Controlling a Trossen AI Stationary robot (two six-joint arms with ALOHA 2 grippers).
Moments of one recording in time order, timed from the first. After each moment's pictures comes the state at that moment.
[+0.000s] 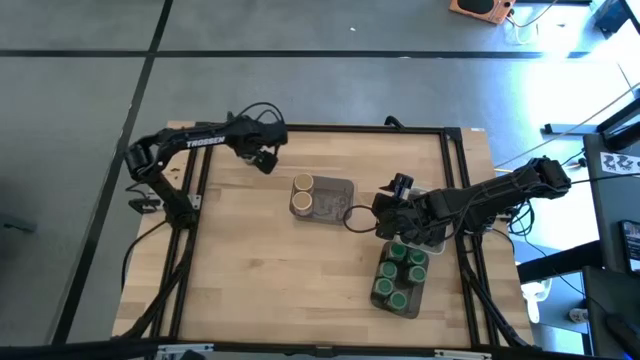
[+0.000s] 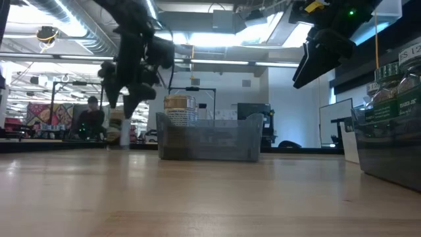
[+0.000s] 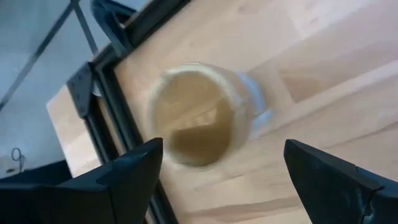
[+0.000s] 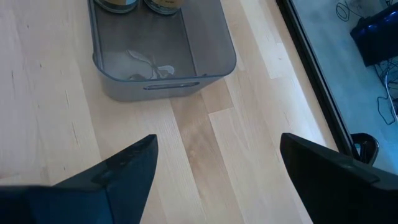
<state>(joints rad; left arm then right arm) 0.56 1.63 1.17 -1.13 -0.52 -0.51 0.25 1.34 0.97 -0.75 0.64 0.31</state>
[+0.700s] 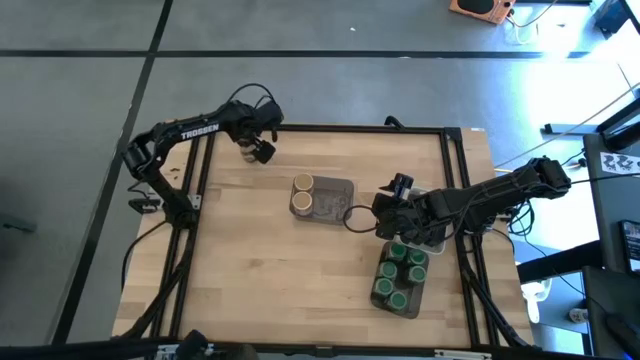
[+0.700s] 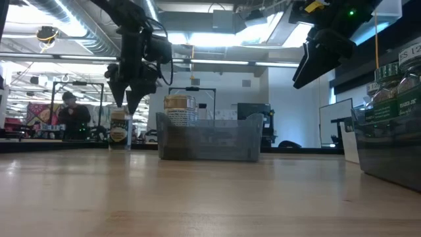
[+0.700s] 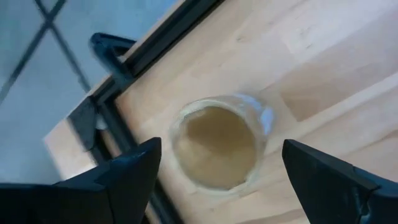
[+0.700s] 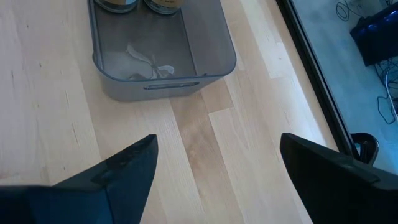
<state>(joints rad) 0.67 1.63 1.26 -1.11 -0.44 -0.26 0.25 1.34 0.97 -0.75 0.64 0.31</state>
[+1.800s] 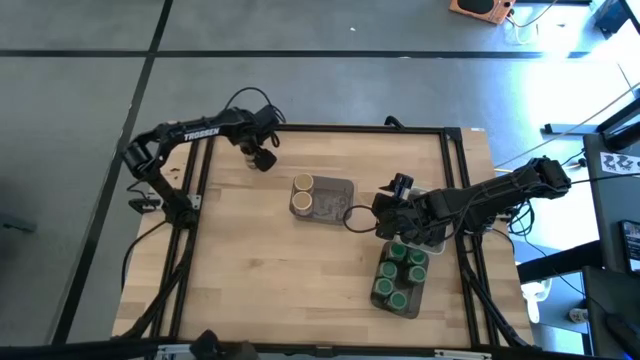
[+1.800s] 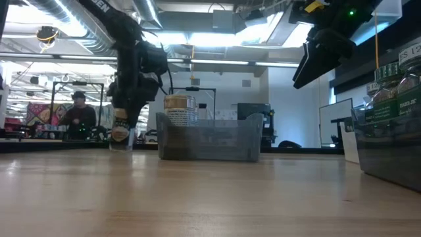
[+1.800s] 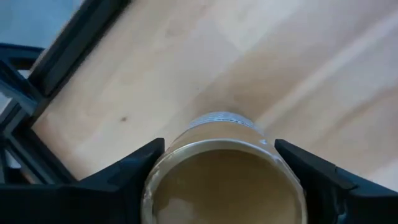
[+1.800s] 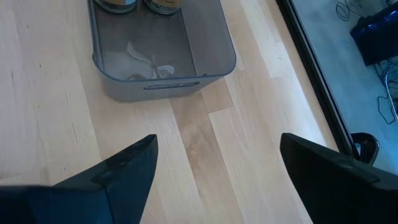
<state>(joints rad) 0.72 1.62 1.11 -0.89 -0.22 -0.09 0.25 1.34 0.97 -0.75 0.64 0.31</state>
